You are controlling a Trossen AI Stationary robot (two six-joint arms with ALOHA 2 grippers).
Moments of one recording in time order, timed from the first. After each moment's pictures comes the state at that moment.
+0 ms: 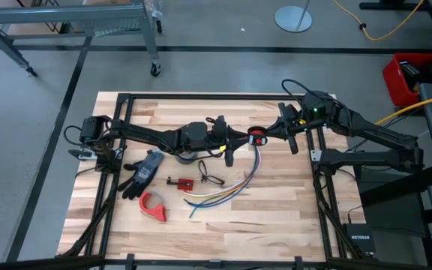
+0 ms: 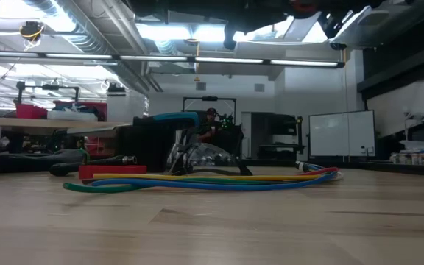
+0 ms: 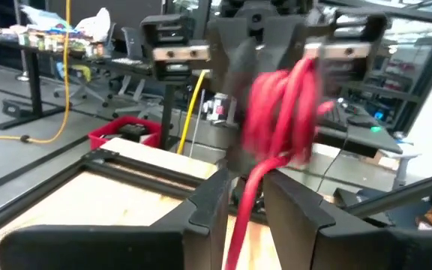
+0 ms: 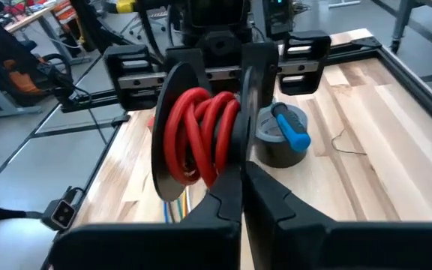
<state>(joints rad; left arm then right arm) 0.03 1.78 1.22 0.56 -0.19 -0.20 -0.37 0.85 0.90 -0.42 -0.54 0.04</state>
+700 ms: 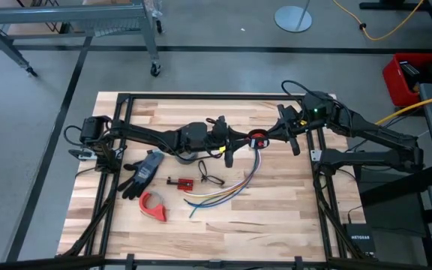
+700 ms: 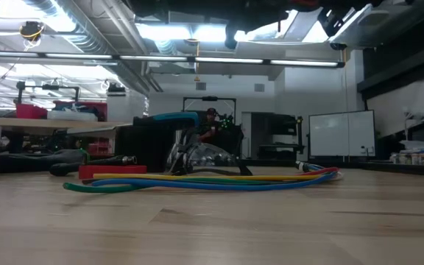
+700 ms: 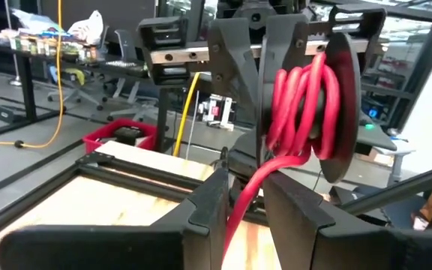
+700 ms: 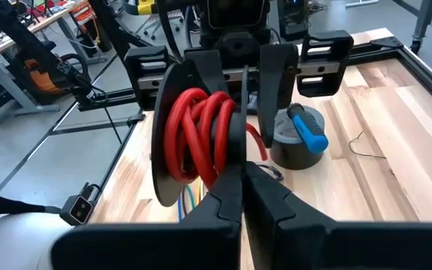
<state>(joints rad) 0.02 1.78 1.22 0.57 -0.16 -0.18 -0.37 0.85 0.90 -0.43 -0.58 0.05</state>
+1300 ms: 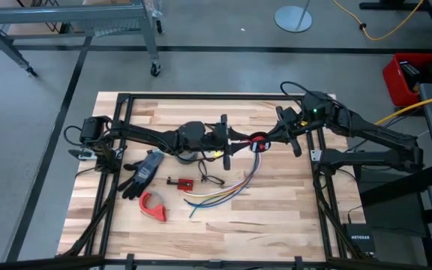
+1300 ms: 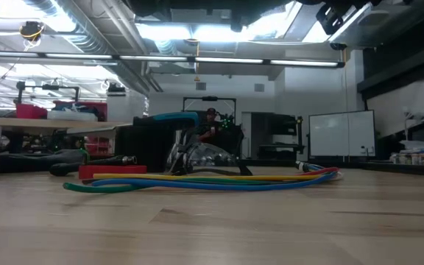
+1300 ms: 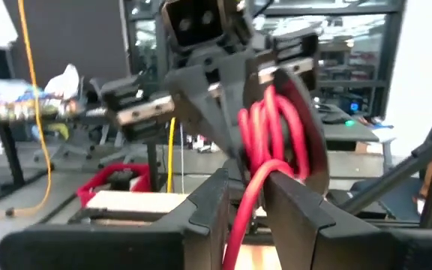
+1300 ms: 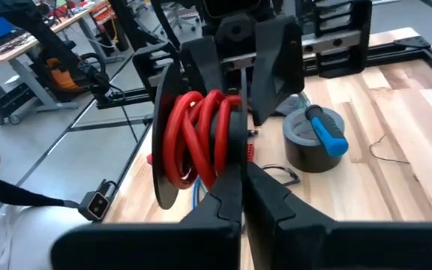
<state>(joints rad) 0.02 1.78 1.22 0.66 -0.07 0.01 -0.37 0.85 0.90 -0.42 -0.63 0.05</state>
